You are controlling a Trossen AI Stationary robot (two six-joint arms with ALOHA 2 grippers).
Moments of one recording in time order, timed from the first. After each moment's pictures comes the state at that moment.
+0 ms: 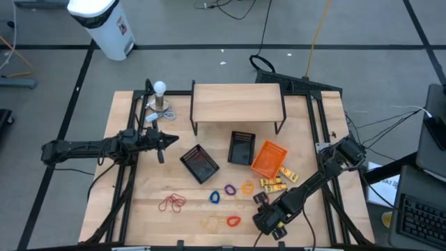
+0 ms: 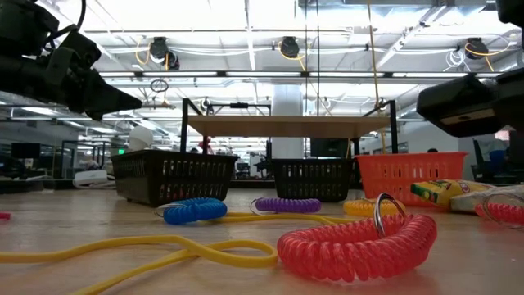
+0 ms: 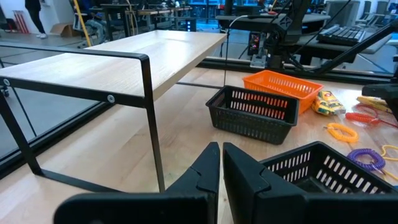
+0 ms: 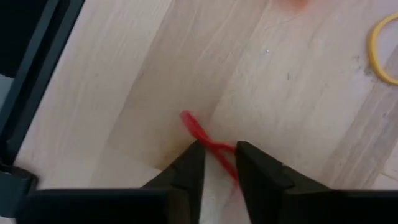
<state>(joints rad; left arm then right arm) 0.12 0.25 0.01 0.11 -0.14 -0.03 0.70 1.93 1.12 -0.45 -0.01 0.26</state>
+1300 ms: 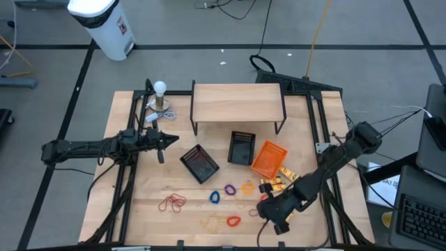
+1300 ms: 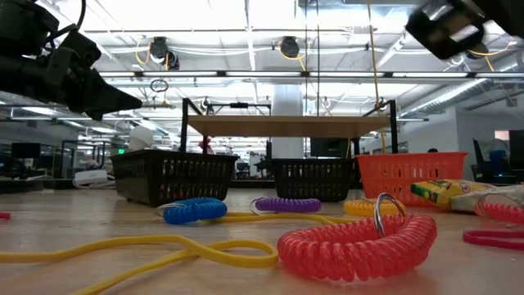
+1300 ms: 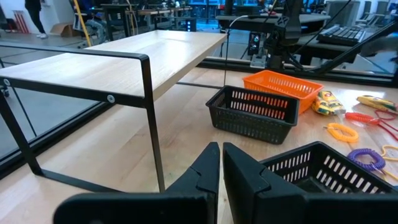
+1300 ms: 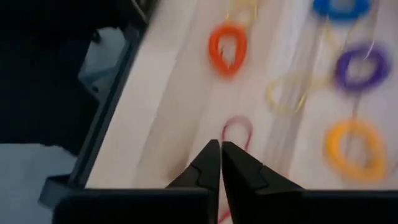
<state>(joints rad) 0.12 0.25 0.01 0.11 -0.14 -0.03 0.68 1.63 1.10 -0.47 0.07 0.42</state>
